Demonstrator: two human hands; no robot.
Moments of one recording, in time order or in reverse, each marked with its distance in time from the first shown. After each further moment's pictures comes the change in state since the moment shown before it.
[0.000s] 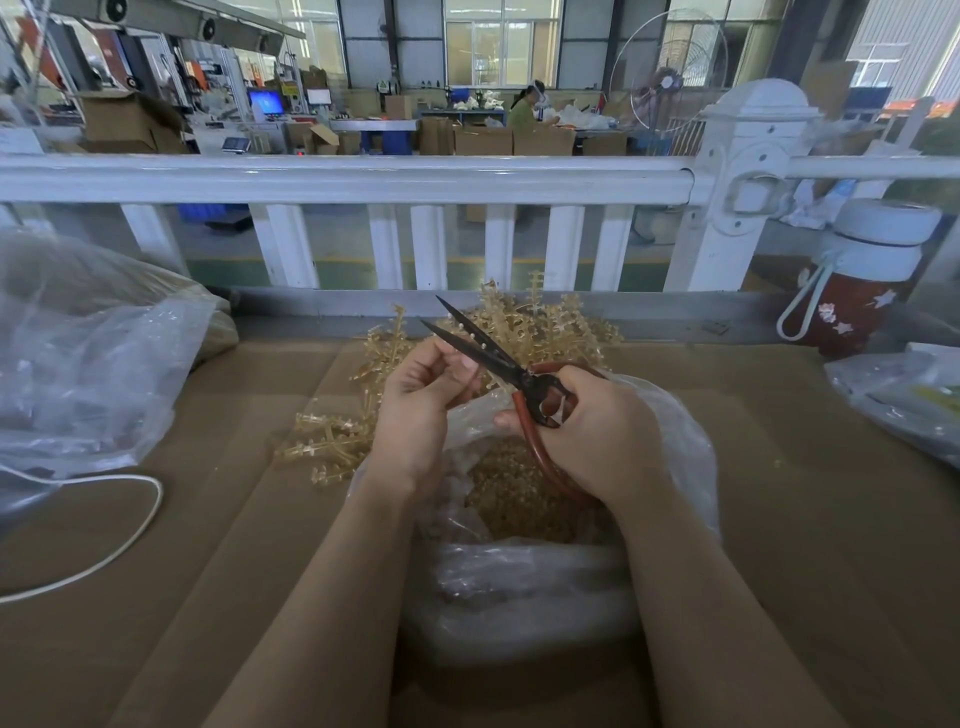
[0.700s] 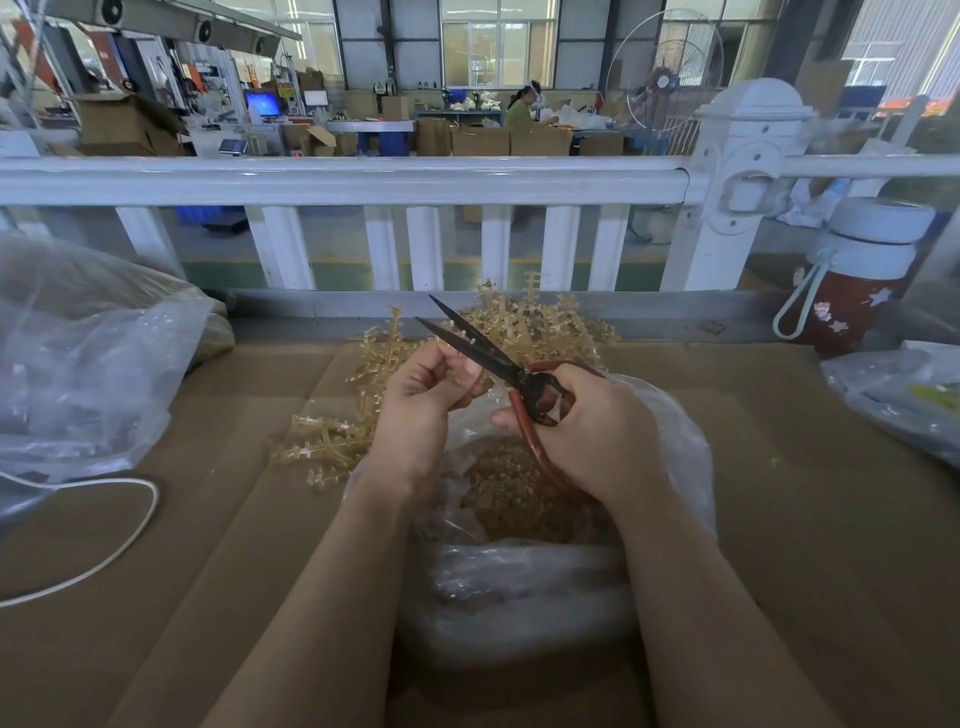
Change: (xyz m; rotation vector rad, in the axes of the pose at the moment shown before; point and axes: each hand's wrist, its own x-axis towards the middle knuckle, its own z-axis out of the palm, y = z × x) left_hand -0.002 0.000 0.002 0.038 -0.044 0.010; right_hand 0.000 -0.002 0.001 -0.008 0.029 0.009
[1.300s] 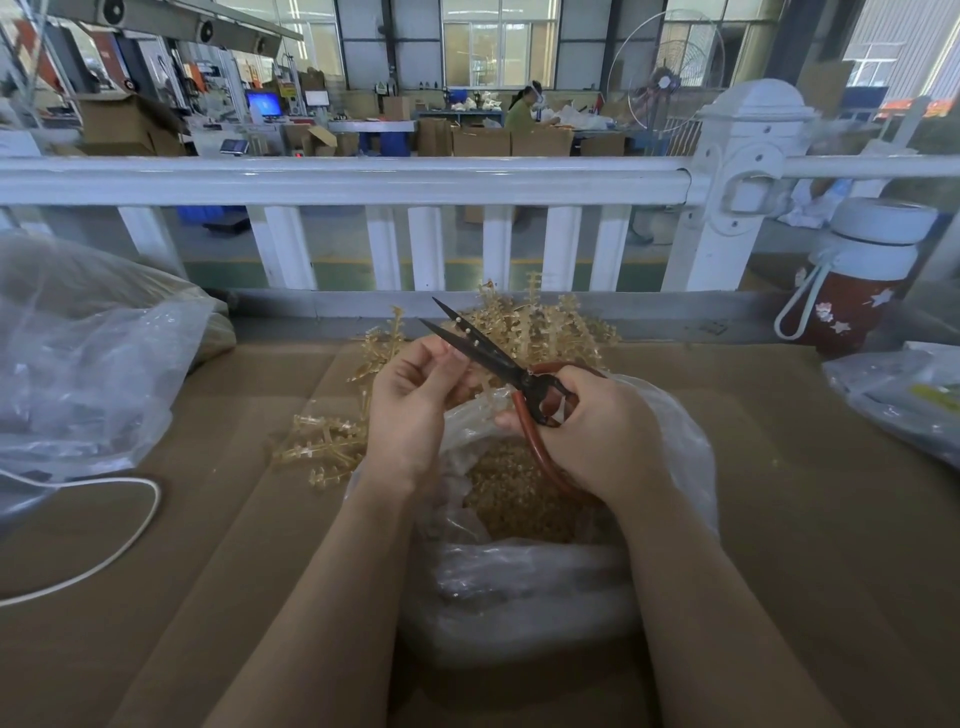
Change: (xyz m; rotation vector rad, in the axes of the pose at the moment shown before) left_hand 0.002 0.000 -0.002 -0.042 0.139 0.028; right_hand 0.001 0.004 0.001 0.013 -0.024 0.000
